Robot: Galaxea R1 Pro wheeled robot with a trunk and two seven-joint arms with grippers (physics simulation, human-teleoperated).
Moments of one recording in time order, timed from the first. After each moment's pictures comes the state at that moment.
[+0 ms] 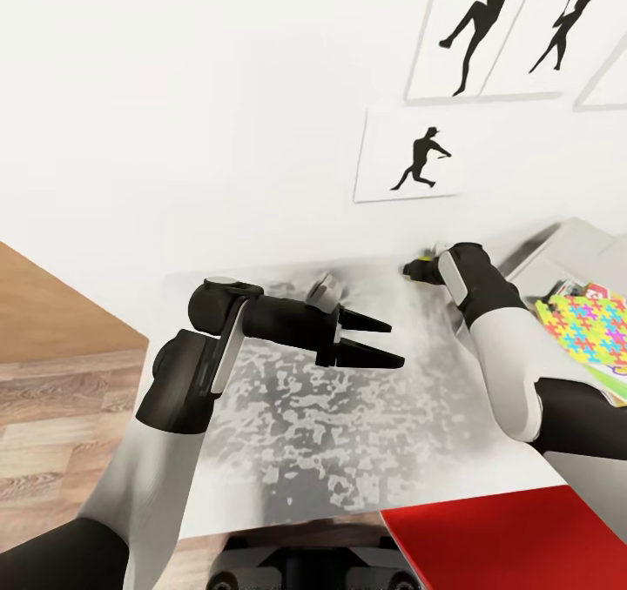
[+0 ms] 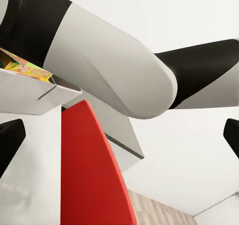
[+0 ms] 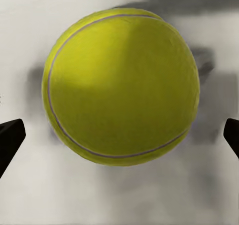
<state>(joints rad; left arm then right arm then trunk) -0.92 -0.17 -0.26 -1.48 0.02 1.04 -1.44 -1.35 -0.02 -0.11 -0.57 -0.07 0.76 -0.13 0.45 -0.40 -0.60</state>
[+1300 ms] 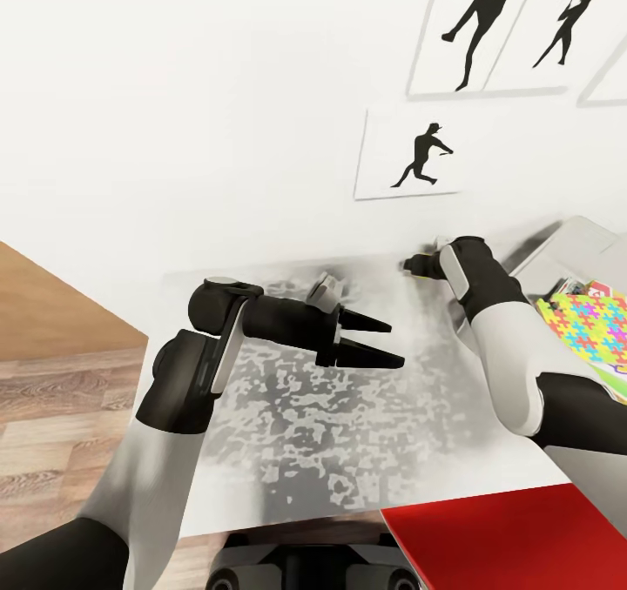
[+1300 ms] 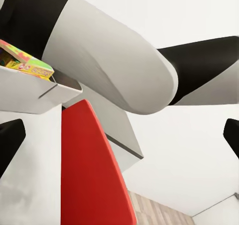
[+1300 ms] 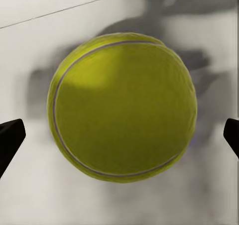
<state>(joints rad) -0.92 -0.17 -0.26 -1.48 0.02 1.04 -1.44 -1.37 -0.02 -0.11 -0.57 -0.07 0.77 -0.13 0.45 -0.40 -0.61</state>
